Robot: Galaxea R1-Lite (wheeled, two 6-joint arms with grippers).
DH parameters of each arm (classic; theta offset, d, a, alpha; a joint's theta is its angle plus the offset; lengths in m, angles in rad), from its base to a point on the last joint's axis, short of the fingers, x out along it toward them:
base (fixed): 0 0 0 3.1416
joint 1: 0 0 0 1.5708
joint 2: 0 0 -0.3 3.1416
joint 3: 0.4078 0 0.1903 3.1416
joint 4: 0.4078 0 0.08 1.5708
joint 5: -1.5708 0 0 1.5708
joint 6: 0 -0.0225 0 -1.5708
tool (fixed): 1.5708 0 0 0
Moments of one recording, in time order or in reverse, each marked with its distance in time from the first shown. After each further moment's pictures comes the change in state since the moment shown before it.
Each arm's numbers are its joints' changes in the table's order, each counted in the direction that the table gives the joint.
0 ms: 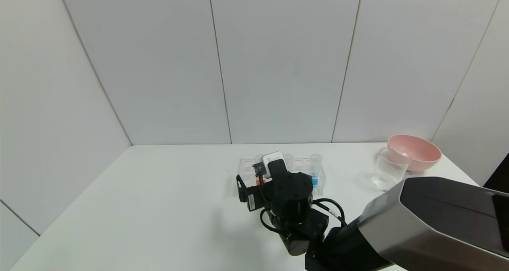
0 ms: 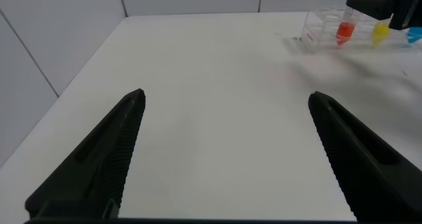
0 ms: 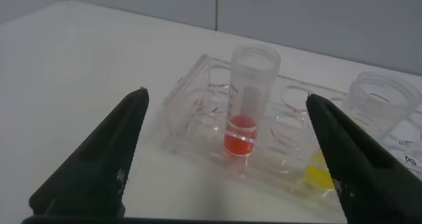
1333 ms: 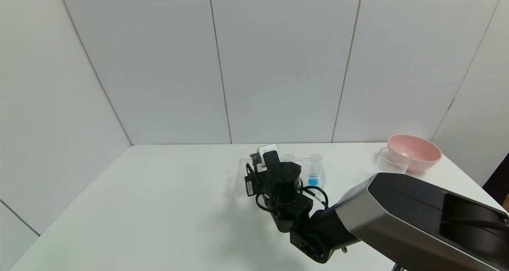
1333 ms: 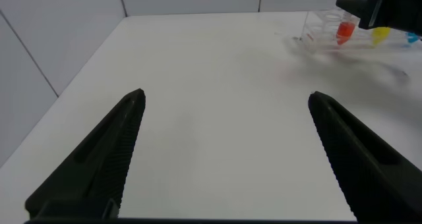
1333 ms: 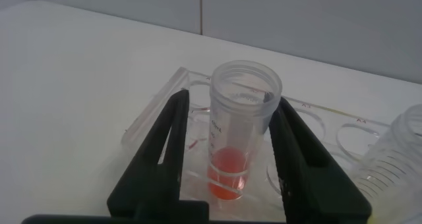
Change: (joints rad) left arm 0.000 0.000 0.000 0.000 0.000 0.000; right arm 0.058 0.131 0.219 0.073 0.014 0.024
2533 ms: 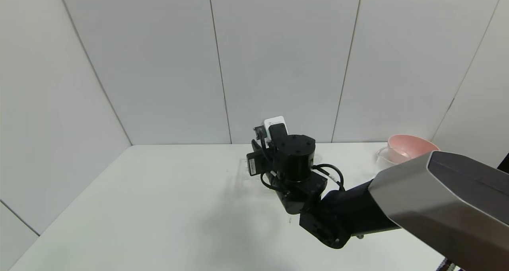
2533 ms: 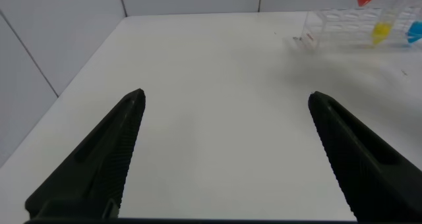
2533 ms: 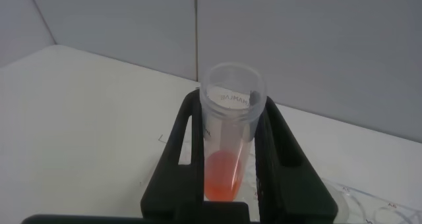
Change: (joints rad) left arm 0.000 0.000 0.000 0.000 0.000 0.000; right arm -0.003 -0.170 -0.006 0.084 0.016 0.042
